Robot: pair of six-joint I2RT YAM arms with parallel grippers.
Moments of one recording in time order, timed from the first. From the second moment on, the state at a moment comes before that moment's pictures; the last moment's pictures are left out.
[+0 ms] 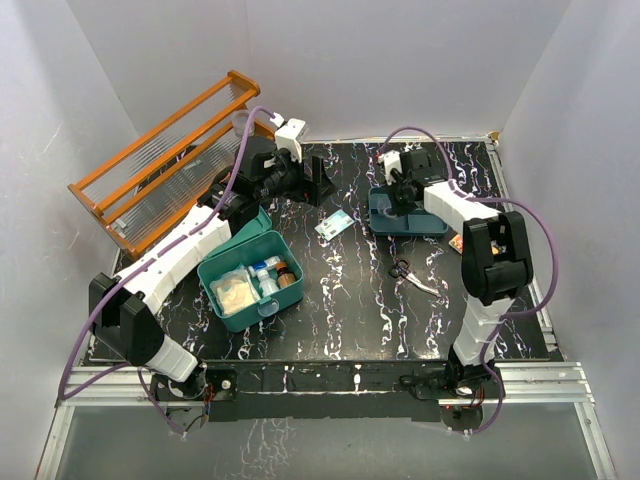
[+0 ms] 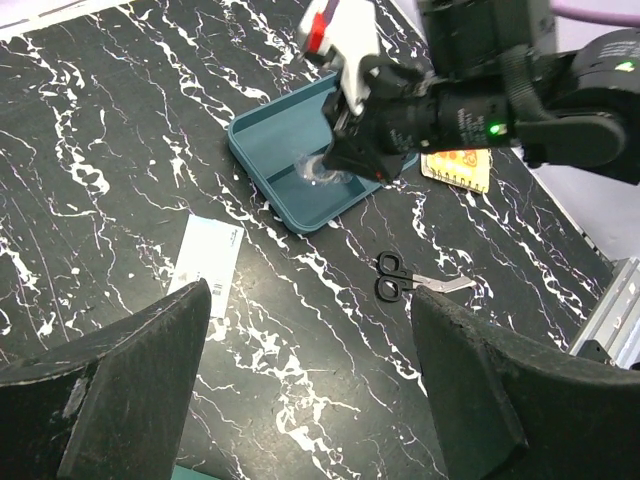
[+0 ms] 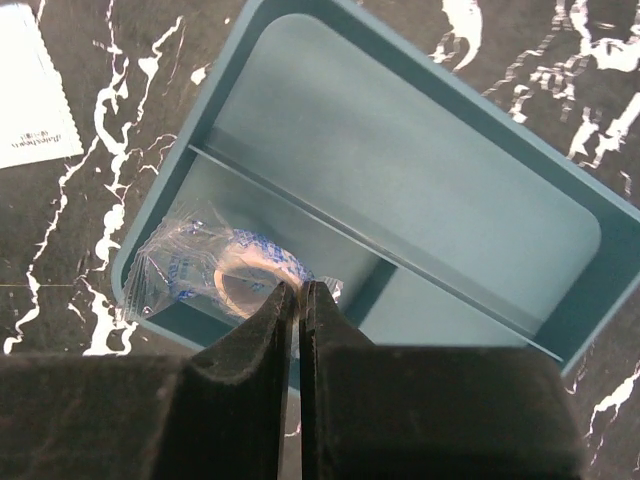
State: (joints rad) left arm -0.59 1.51 1.40 -0.24 0.25 -0.26; right arm 0.19 1.86 1.35 -0.38 -0.11 -0.27
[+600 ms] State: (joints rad) left arm -0.59 1.47 1.39 -0.24 0.22 -0.21; right arm 0.24 1.97 1.41 -0.47 0.07 -0.36
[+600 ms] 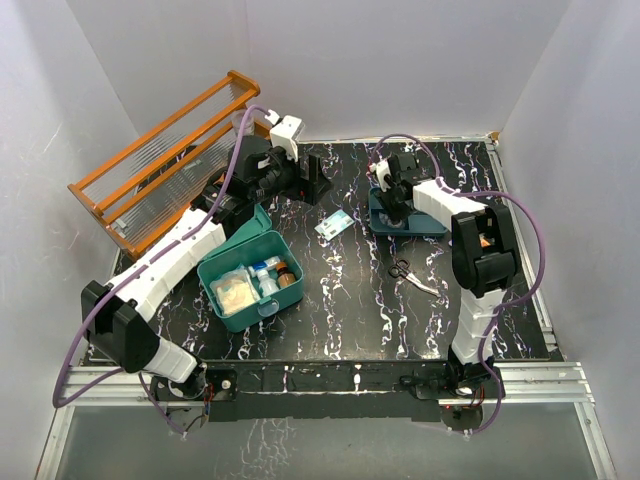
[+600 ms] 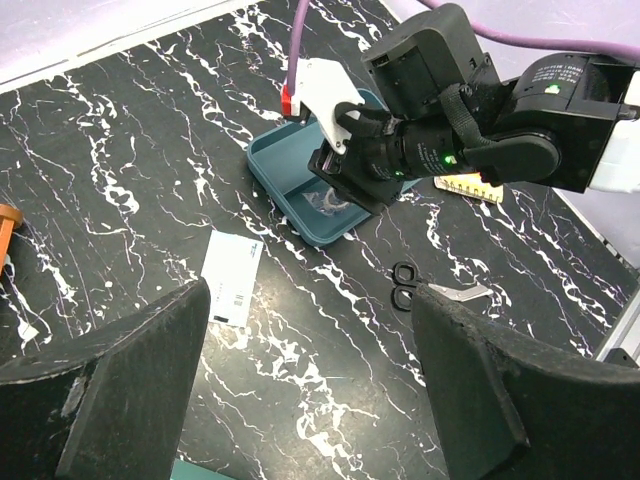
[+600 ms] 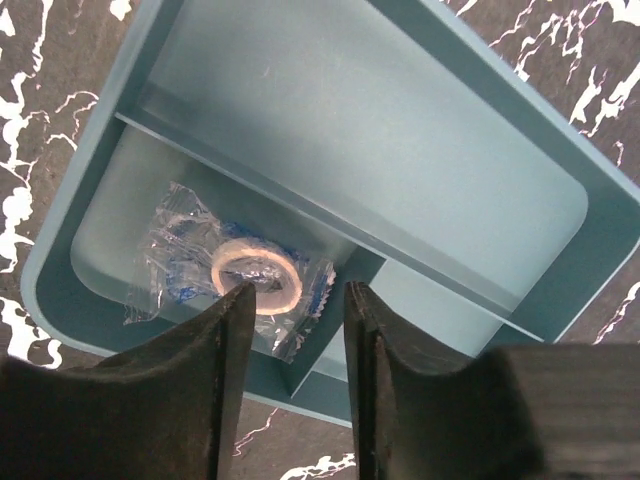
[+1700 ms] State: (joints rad) left arm -0.59 1.19 1.25 -0.23 0.05 -0.23; right arm 0.25 1.52 1.15 -0.49 0.15 0.29
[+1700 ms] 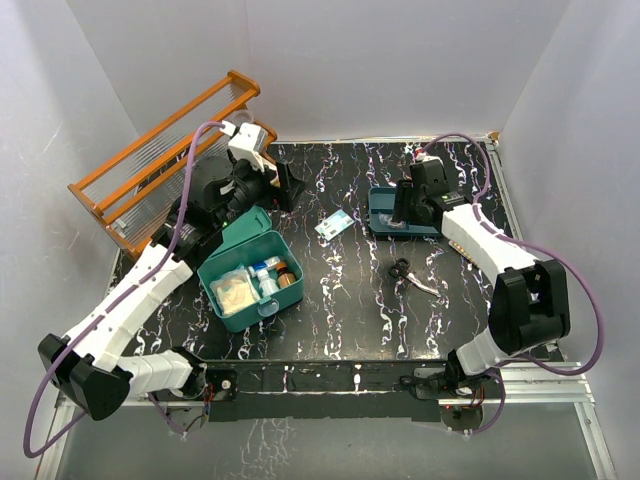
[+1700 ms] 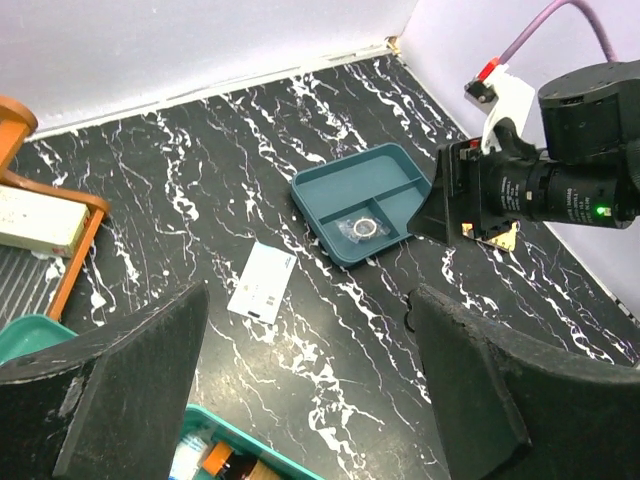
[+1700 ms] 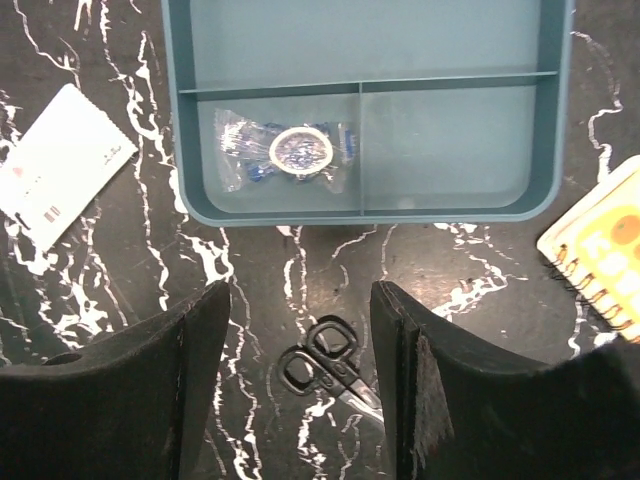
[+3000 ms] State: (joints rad) left arm -0.59 1.33 1.31 -0.33 0.03 -0.27; right arm 0.42 1.84 1.21 -0.51 -0.20 0.24
